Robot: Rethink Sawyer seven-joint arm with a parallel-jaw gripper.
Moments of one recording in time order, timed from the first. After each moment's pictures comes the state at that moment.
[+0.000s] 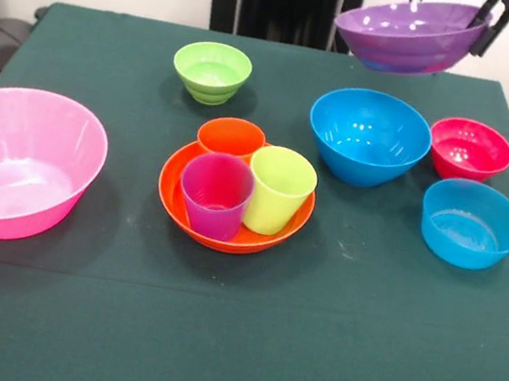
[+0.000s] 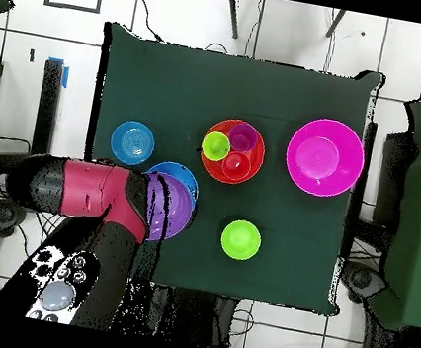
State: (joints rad) arm 0.40 -0.67 -0.38 1.63 0.11 0.70 2.42
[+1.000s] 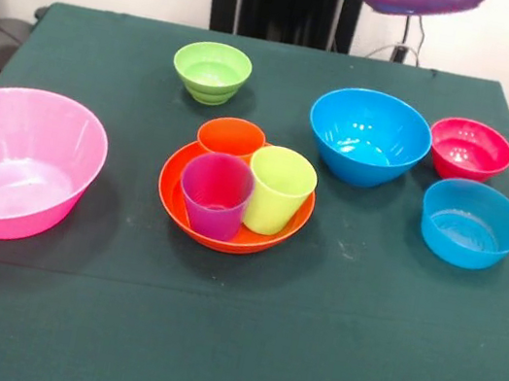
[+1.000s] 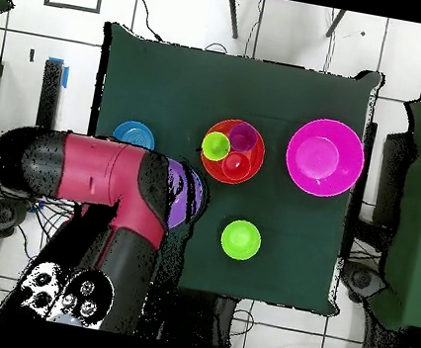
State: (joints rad) arm 0.32 -0.77 -0.39 1.50 0.08 0.90 2.42
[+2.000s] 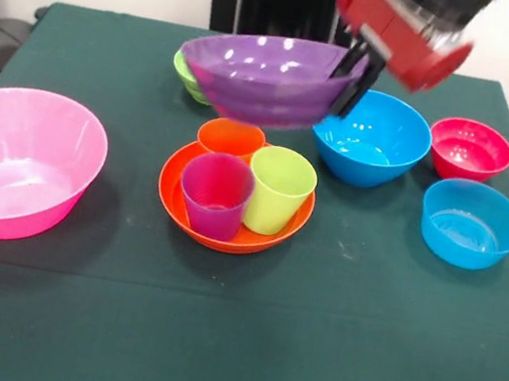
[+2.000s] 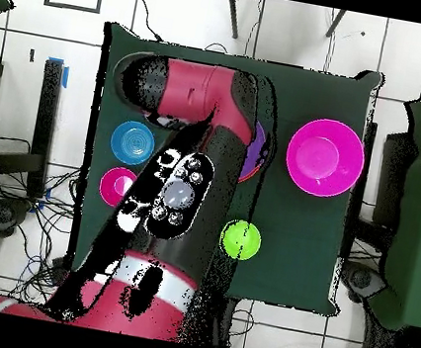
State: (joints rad) arm 0.11 -0.41 -0.39 1.06 0.01 0.99 2.42
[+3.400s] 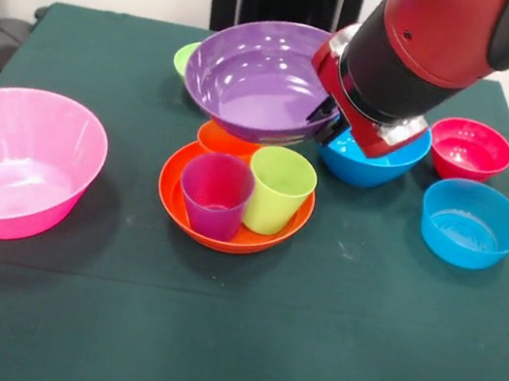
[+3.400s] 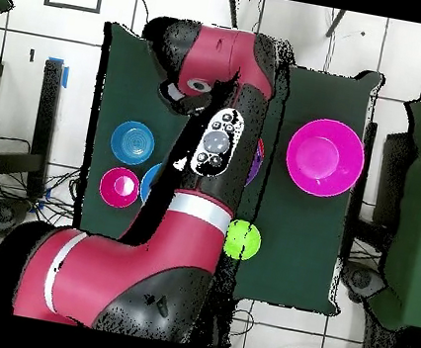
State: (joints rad) arm 0.03 -0.15 -0.37 0.68 0.05 1.48 2.42
